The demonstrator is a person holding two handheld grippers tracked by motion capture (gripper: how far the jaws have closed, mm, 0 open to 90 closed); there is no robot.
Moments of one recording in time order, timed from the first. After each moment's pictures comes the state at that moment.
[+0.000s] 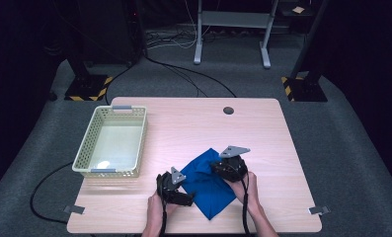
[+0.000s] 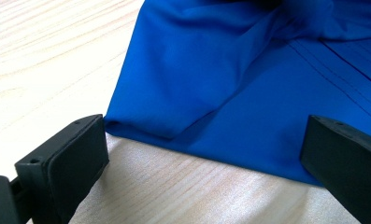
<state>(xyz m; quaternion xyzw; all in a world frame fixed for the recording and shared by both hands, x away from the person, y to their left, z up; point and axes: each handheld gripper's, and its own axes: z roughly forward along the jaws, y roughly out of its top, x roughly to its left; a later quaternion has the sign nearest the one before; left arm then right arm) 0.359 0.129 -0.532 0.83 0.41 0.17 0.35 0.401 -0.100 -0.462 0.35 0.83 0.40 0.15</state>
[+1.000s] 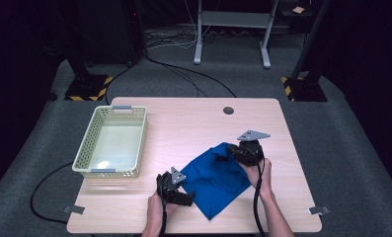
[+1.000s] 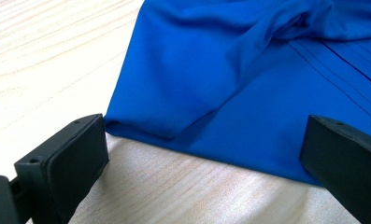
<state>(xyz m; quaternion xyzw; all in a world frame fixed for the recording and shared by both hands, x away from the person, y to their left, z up) 0.359 0.129 -0.532 0.83 0.41 0.17 0.35 0.435 -0.147 -0.436 0.39 0.80 0.42 0.19</state>
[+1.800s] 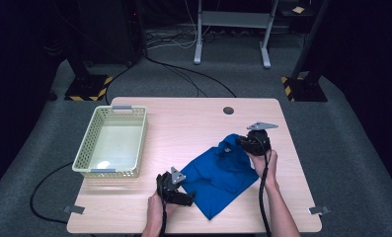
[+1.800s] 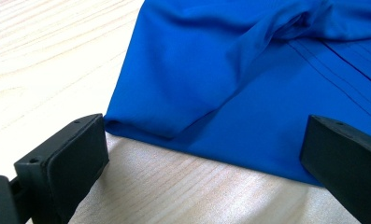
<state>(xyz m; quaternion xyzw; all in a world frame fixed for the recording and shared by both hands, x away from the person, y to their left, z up) 0.359 0.129 -0.532 0.83 0.41 0.17 0.35 0.475 -0.177 -0.445 0.44 0.78 0.41 0.19</state>
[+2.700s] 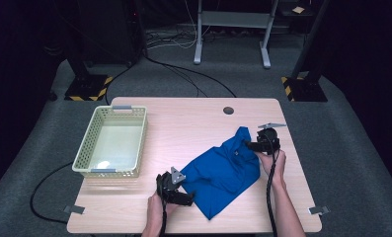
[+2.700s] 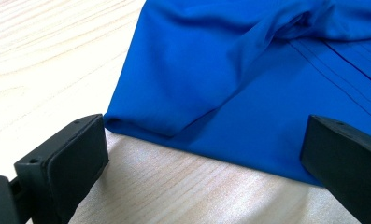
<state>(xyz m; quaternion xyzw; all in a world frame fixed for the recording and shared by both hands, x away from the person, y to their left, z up) 0.359 0.129 -0.532 0.83 0.41 0.17 0.35 0.501 -0.218 -0.475 0.53 0.75 0.35 0.19</state>
